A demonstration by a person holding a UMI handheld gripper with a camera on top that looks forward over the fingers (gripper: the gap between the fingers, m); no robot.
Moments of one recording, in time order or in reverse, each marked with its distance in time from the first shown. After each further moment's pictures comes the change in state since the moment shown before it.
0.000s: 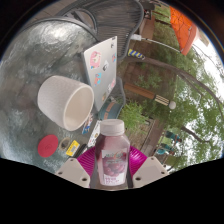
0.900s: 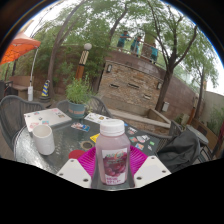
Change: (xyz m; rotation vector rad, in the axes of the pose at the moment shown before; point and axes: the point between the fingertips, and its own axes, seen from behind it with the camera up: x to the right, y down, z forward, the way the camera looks) arm -0.128 0.148 -0.086 -0.109 -0.034 1.740
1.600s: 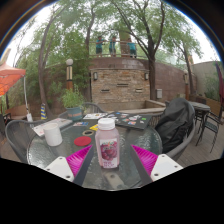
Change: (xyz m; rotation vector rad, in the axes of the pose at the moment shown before) arm 0.022 0.104 -0.103 0.069 0.001 0.312
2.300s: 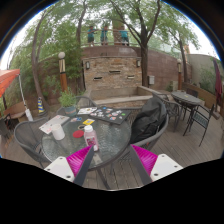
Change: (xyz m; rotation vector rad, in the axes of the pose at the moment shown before) arm 0.084 -0.089 -0.181 -0.193 0.058 0.038
